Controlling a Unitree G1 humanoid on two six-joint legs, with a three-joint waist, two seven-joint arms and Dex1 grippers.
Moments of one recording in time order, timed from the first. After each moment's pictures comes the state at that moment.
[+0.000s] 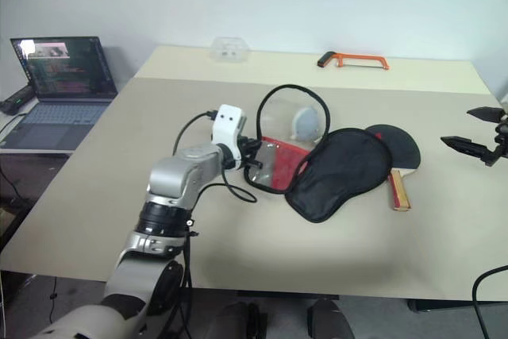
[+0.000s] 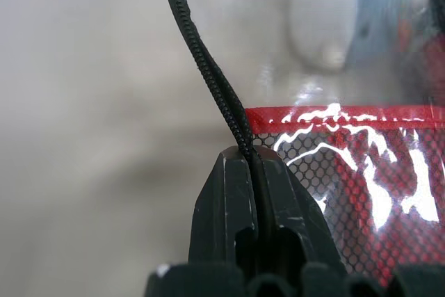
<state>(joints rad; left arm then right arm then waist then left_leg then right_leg) -0.79 0.18 -0.03 0.21 -0.17 0.89 -0.30 -0.64 -1.11 -0.22 0.57 0.24 0.19 1.21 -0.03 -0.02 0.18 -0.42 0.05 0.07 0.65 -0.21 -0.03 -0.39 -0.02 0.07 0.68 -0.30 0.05</state>
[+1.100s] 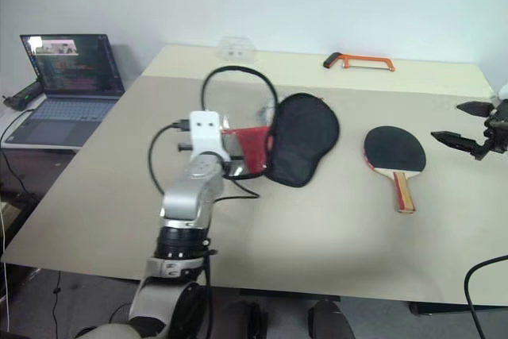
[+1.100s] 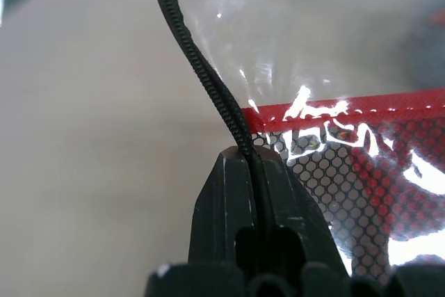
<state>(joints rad) -0.68 -0.03 0.06 0.08 0.05 0.77 0.23 -0.70 -1.08 -0.17 0.59 0.24 0.18 1.21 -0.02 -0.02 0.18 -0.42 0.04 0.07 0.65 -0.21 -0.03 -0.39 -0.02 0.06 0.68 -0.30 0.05</state>
